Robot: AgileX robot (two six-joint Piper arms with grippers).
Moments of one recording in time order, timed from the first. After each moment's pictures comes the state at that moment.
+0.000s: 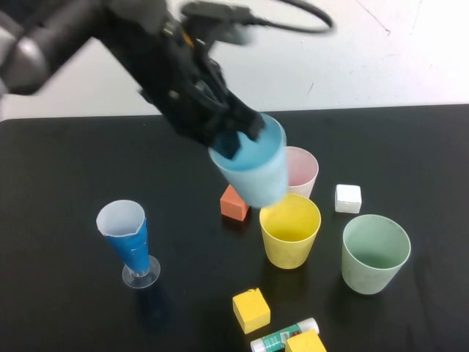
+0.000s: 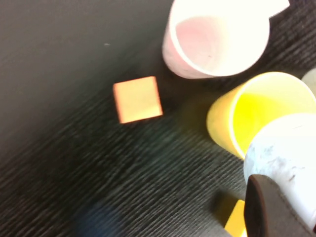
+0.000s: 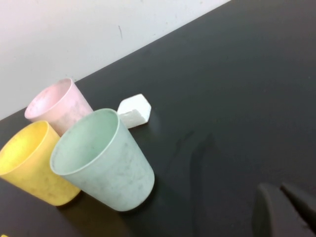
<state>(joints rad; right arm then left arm) -0.07 -0.01 0.03 0.59 0.43 -0.09 -0.49 1.77 -1.85 -0.24 1.28 0.12</state>
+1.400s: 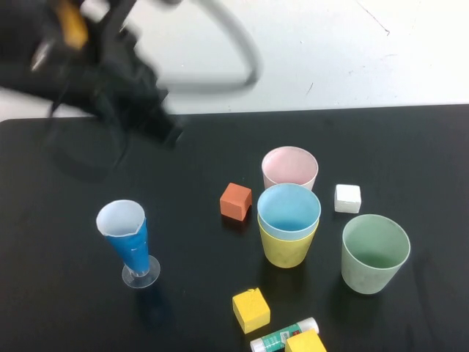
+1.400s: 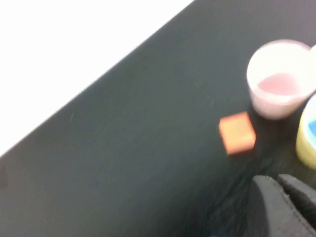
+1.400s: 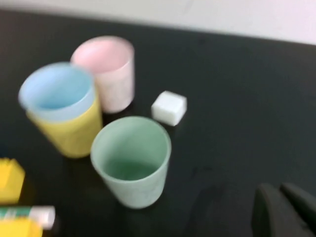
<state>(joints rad) -0.07 0.61 -0.55 0.64 0.68 -0.69 -0.55 1.32 -1.51 0.12 0.98 0.10</state>
